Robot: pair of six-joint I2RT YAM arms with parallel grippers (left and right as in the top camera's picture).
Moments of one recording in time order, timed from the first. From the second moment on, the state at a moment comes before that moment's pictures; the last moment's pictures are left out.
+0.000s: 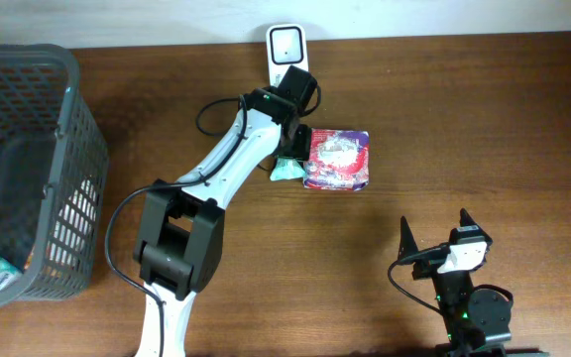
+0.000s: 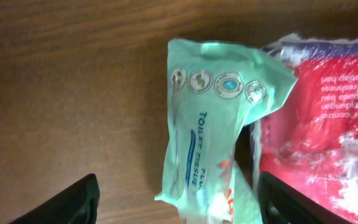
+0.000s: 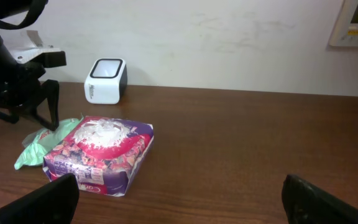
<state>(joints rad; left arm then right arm) -0.51 2.22 1.89 -0.98 -0.12 -0.34 0.10 0.01 0.01 -0.08 0.01 0.00</state>
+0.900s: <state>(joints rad) -0.09 1.83 2.34 -1.56 -0.15 -0.34 0.10 0.01 0.01 -0.08 0.01 0.00</state>
